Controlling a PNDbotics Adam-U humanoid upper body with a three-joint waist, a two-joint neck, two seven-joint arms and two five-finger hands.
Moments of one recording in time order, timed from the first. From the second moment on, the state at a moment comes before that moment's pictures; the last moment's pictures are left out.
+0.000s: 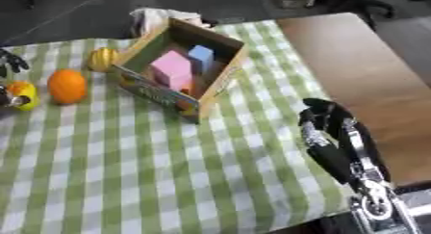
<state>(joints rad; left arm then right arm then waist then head) -0.81 0.66 -0.06 -0.73 -1.09 -0.21 -0.44 -0.02 -0.26 0.18 -1.87 0.16 -0.01 -0.08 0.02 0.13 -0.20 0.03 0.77</state>
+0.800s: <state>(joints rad) -0.85 0.66 -0.06 -0.90 -0.99 -0.22 -0.33 -0.02 -0.26 0.18 -1.87 0.16 -0.01 -0.08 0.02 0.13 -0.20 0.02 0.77</state>
